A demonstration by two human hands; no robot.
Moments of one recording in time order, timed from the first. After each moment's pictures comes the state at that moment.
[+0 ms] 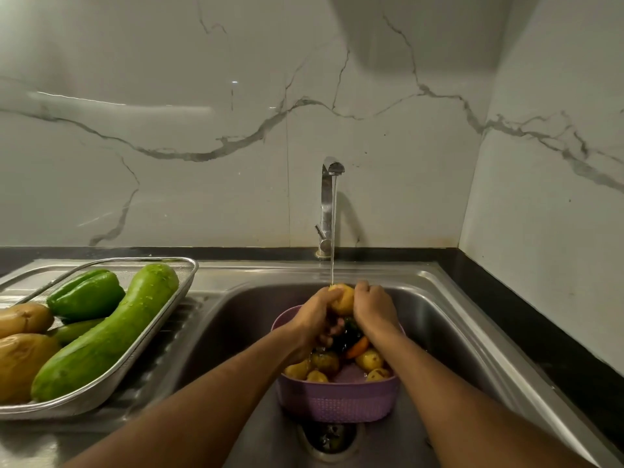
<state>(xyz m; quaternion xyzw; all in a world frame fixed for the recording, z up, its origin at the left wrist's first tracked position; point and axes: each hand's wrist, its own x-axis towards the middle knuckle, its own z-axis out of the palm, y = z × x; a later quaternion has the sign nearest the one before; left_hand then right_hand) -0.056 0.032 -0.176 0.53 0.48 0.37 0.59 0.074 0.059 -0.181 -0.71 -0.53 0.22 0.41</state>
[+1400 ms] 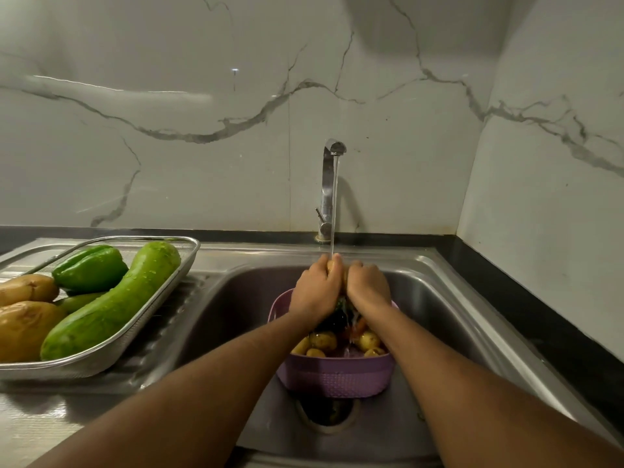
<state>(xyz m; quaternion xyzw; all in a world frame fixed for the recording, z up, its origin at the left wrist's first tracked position) -0.044 0.048 -0.188 0.68 0.52 0.45 0.23 0.056 0.045 -0.161 -0.72 -0.51 0.25 0.40</state>
